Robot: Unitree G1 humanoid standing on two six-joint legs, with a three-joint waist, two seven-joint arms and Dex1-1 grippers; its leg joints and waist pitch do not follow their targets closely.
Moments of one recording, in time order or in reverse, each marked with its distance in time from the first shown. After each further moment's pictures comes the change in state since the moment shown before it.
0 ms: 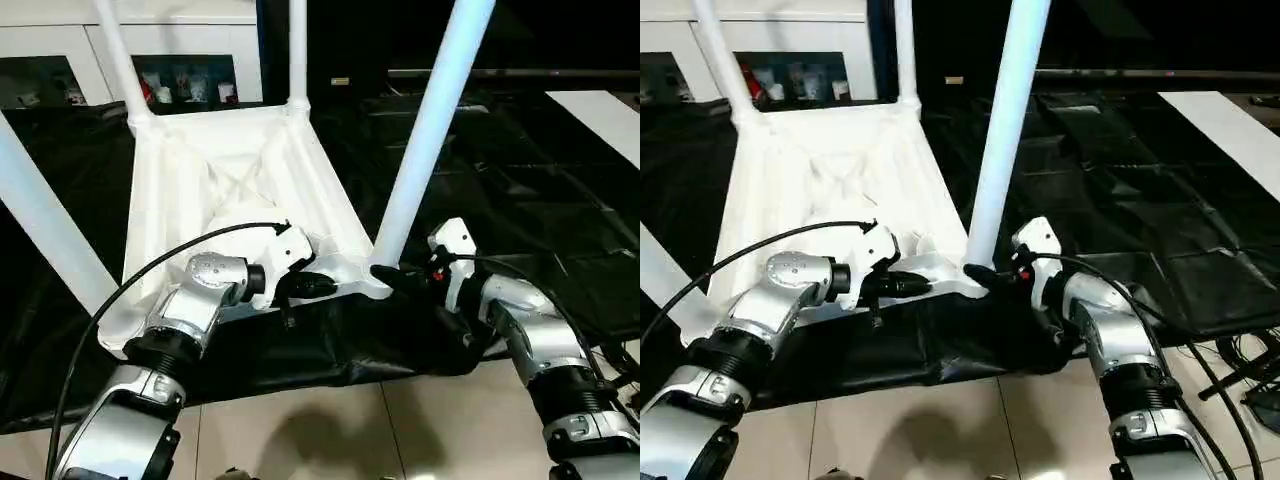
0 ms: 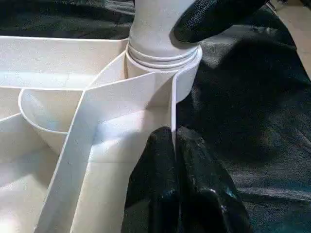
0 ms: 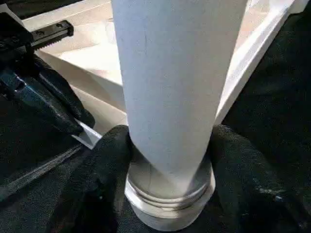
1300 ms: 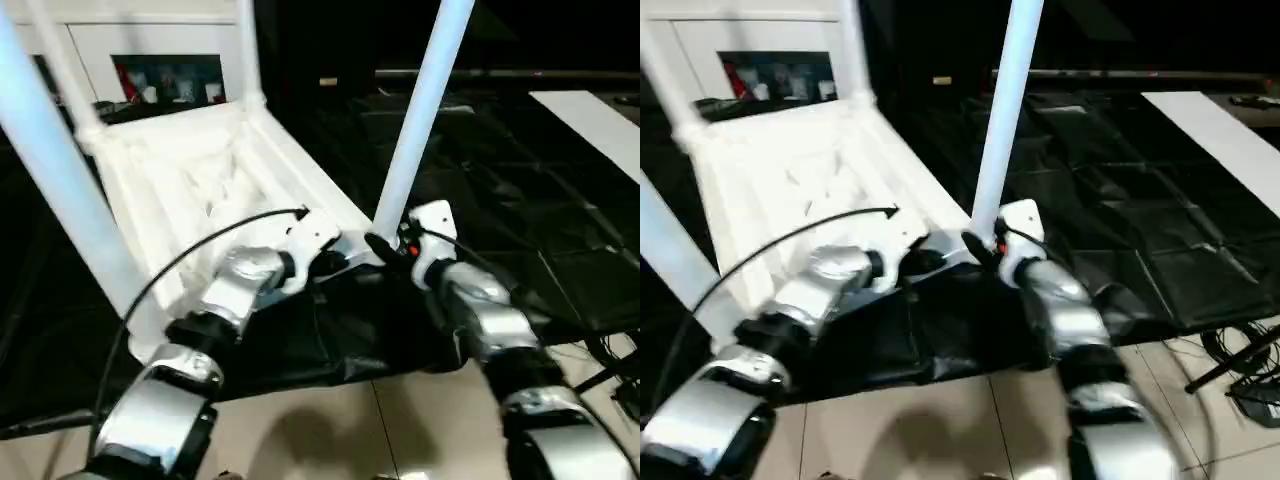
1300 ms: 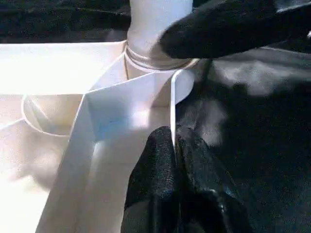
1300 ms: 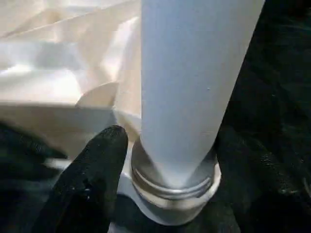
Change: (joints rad) left arm -0.109 -0.103 0.014 0.158 0.056 0.010 0.266; right arm -0.106 0.110 -0.021 0.161 -0.085 -0.065 -0.333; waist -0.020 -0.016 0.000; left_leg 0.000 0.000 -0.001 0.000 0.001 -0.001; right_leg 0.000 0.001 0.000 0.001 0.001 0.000
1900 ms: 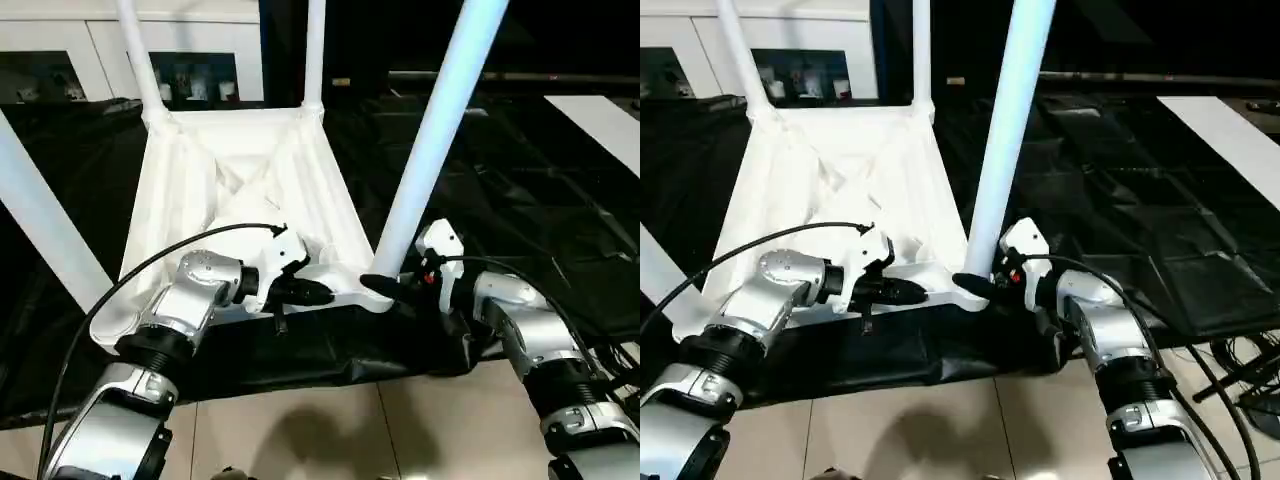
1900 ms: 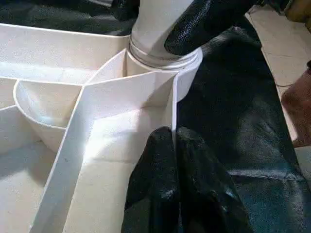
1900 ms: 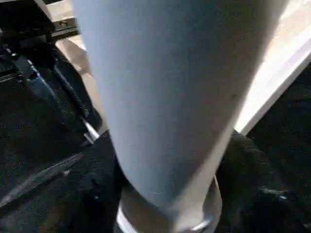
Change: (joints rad) left arm 0.102 0.139 -0.032 -0.174 -0.088 0.051 -0.369; right arm 0.074 -0.118 0.076 -0.135 0.073 0.067 0.403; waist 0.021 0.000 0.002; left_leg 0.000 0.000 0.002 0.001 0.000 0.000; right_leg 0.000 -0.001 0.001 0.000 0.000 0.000
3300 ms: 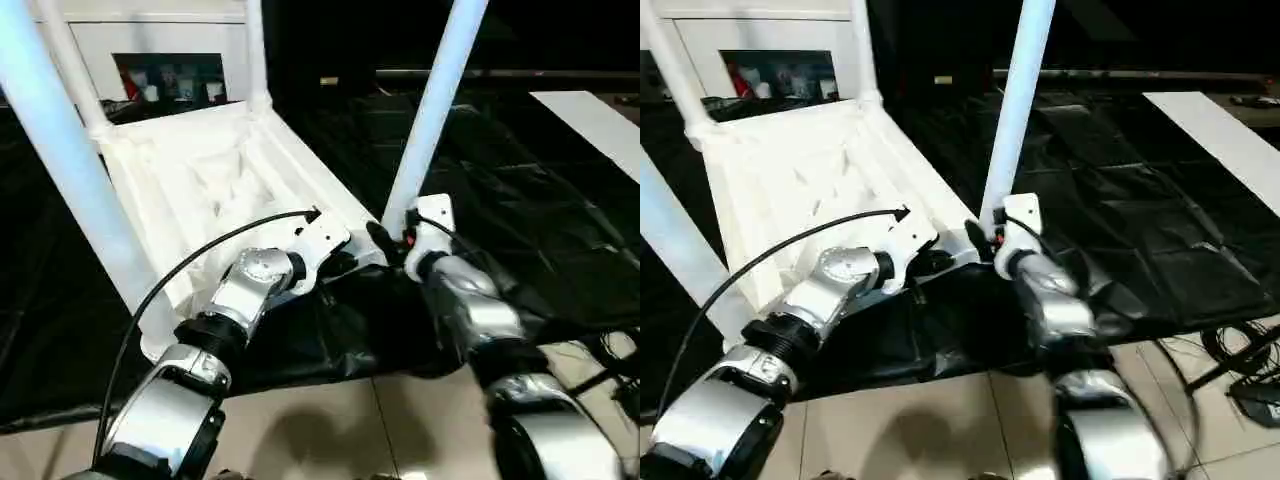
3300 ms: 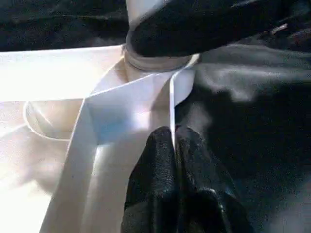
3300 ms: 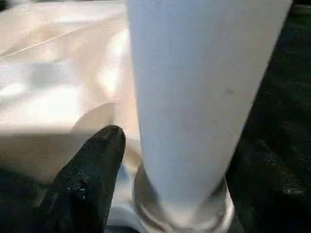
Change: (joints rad) left arm -0.112 -0.158 -0.010 0.196 0.092 -0.120 0.343; right arm 0.015 0.077 -0.082 -0.005 -0.001 -0.017 -0.383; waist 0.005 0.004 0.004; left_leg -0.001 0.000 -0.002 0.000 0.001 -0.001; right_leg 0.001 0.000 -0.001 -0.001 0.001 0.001
